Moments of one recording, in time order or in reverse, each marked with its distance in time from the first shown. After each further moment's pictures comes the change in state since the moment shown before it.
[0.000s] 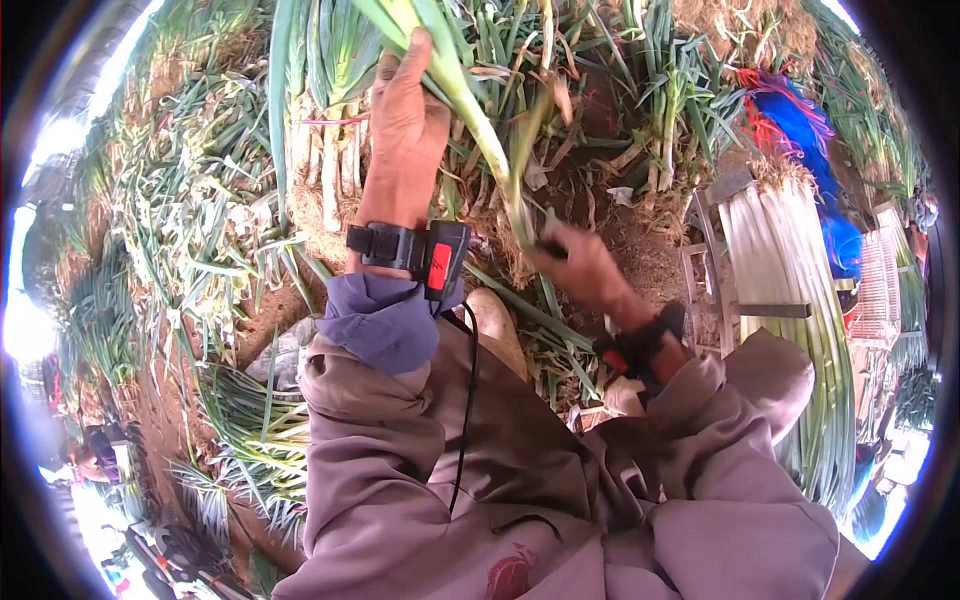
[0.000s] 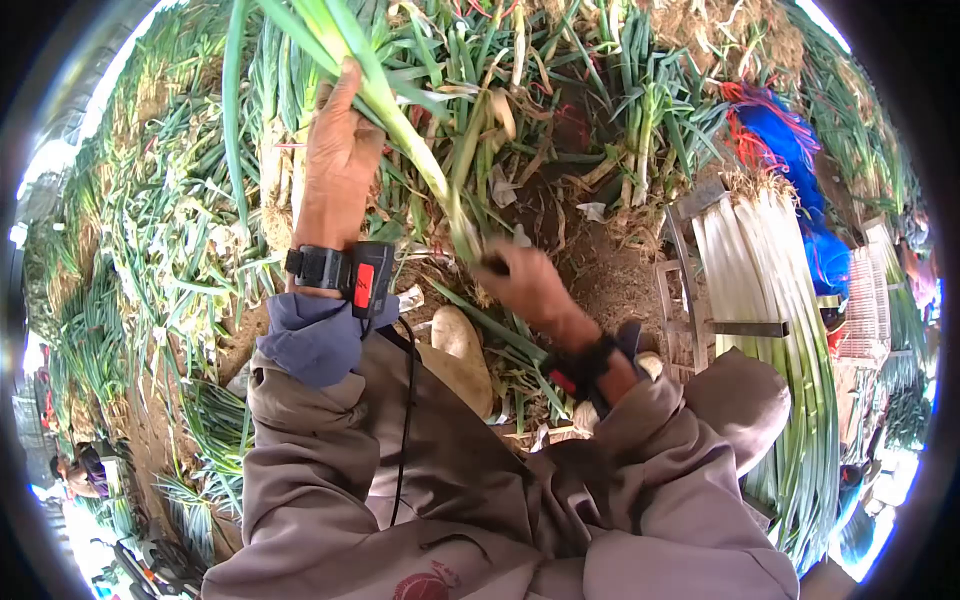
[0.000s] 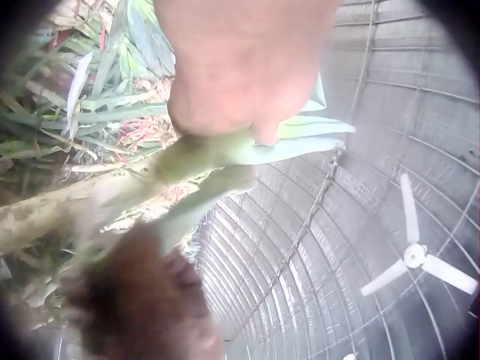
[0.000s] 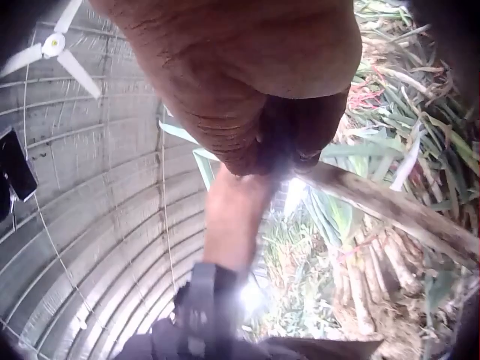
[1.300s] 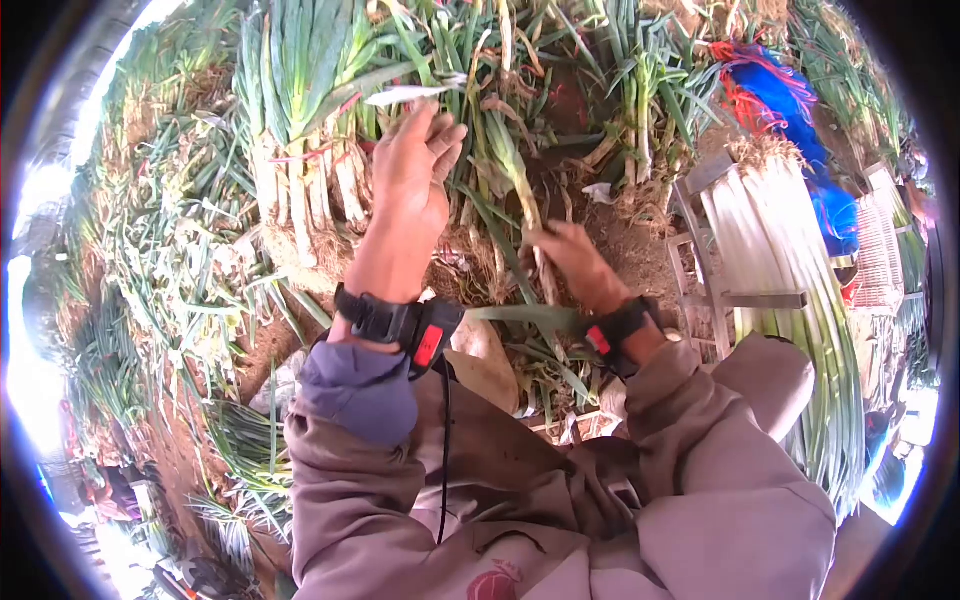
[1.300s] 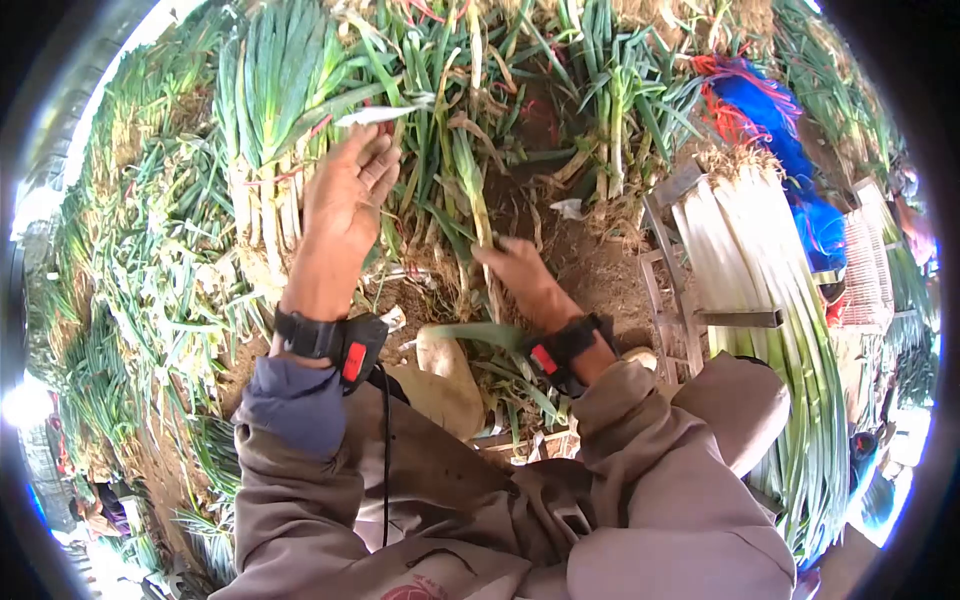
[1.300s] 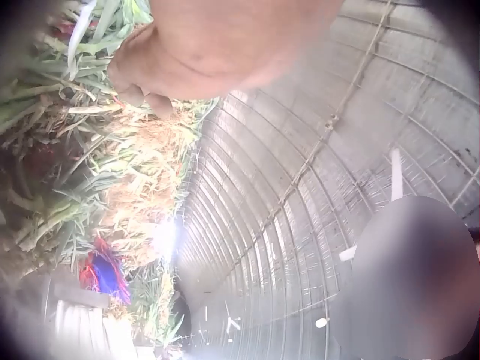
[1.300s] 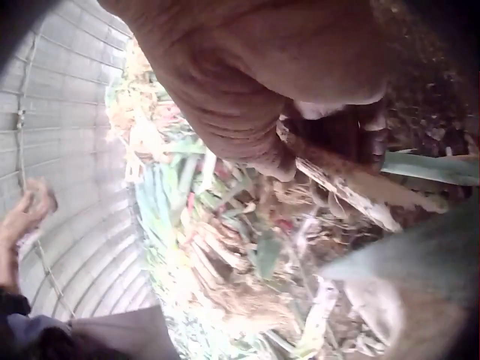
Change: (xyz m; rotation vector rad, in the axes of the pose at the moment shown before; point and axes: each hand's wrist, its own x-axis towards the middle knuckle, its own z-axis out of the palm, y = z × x) left_hand -0.043 -0.039 0.041 0.366 0.314 -0.354; right_hand 0.021 0.059 -0.019 0.683 0.068 0.276
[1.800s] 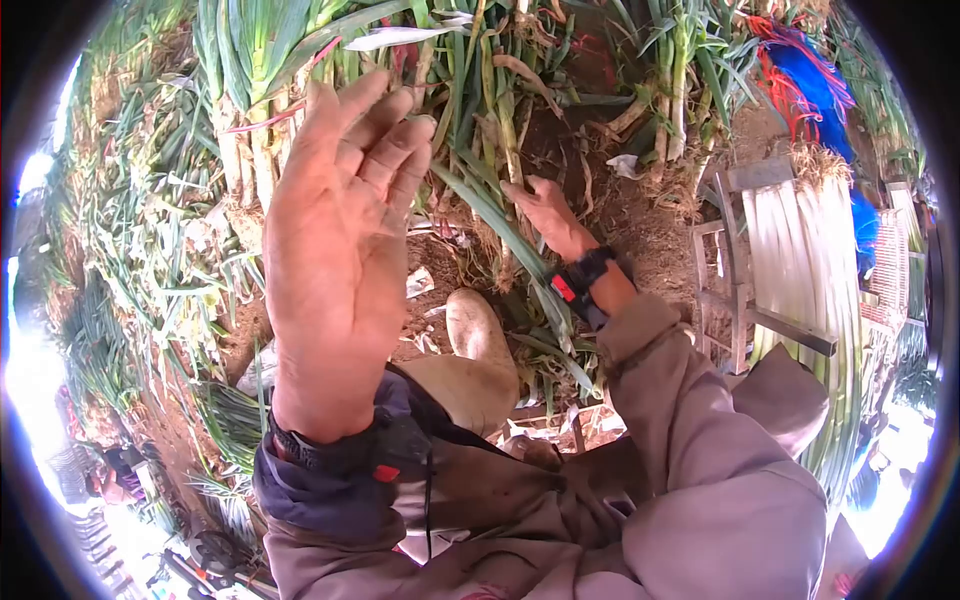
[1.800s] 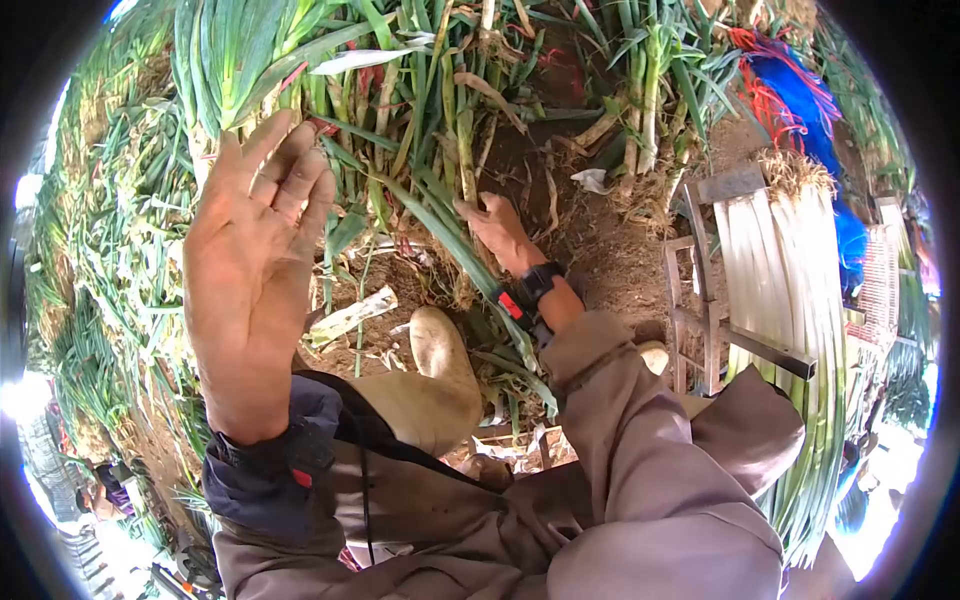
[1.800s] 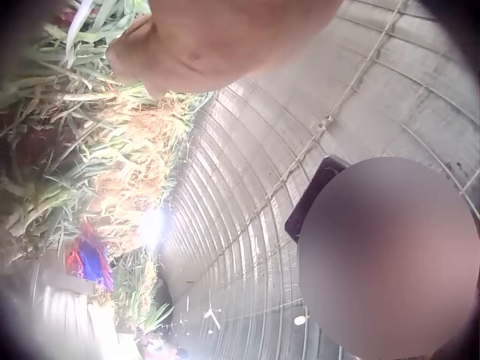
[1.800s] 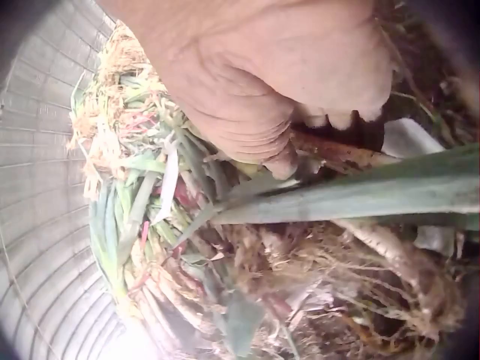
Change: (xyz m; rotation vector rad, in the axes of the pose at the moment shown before) left_hand -0.023 0.025 -0.033 -0.110 -0.191 0.053; right_hand 0.154 0.120 -0.018 -0.520 0.020 -0.200
